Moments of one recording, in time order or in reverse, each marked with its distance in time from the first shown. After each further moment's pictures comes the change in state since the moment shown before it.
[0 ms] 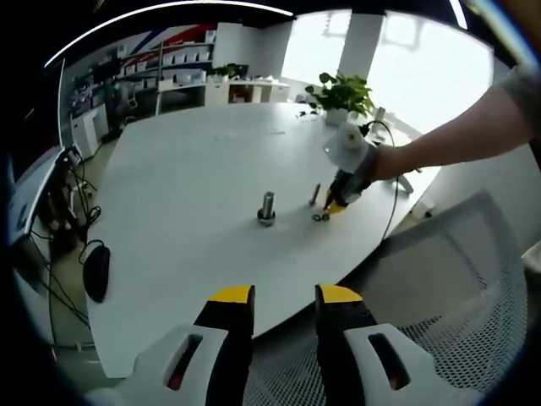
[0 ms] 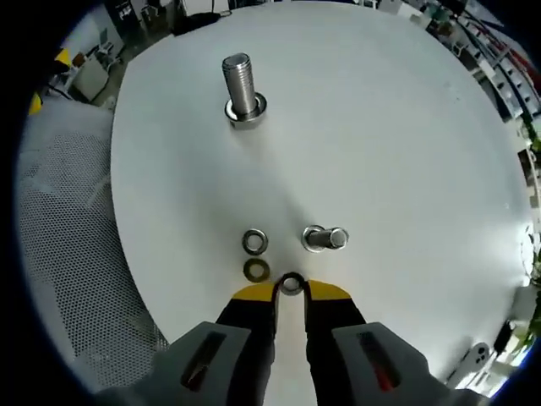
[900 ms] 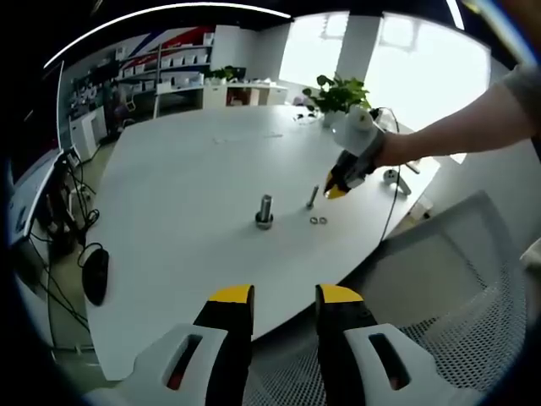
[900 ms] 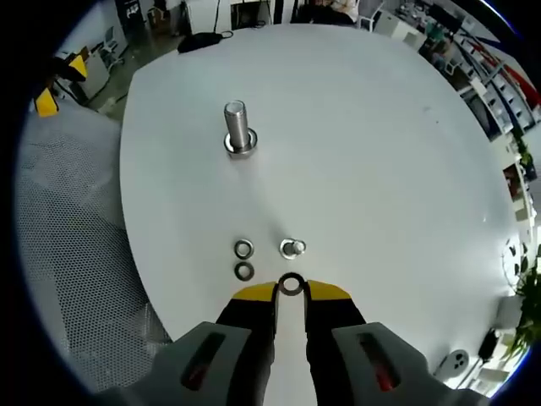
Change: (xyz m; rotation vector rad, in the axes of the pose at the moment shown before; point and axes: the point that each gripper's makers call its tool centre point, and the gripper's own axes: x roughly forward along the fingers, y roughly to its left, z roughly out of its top) left arm -0.001 -0.002 0.003 0.005 -0.015 -0.009; right arm -0.042 -0.017 0.021 -0.032 -0.086 -0.047
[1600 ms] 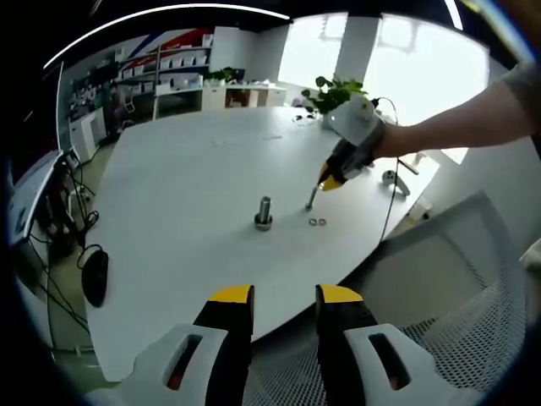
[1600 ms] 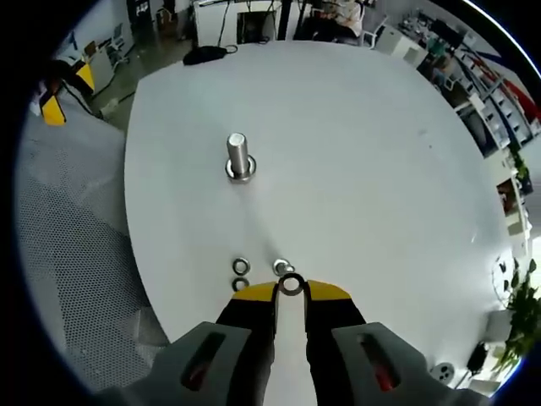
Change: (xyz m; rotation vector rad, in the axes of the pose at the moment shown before) left arm 0.000 0.000 0.001 0.005 -0.005 -0.003; right arm -0.012 -0.003 0.023 -0.051 -0.055 -0.025
